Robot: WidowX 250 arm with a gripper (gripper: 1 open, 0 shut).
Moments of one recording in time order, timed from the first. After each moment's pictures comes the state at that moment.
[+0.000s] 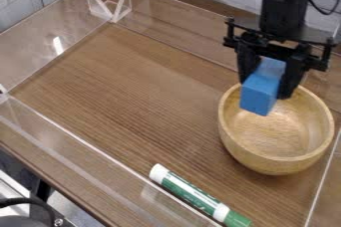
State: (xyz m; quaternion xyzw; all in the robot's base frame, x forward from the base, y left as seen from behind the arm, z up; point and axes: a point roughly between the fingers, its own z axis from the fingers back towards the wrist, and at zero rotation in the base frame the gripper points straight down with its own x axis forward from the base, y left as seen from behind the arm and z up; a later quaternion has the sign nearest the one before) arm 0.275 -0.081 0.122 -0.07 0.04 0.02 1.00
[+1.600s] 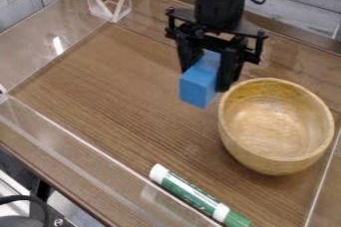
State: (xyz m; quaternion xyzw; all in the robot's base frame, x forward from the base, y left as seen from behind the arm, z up) arm 0.250 -0.034 0.123 -0.05 0.04 0.01 1.00
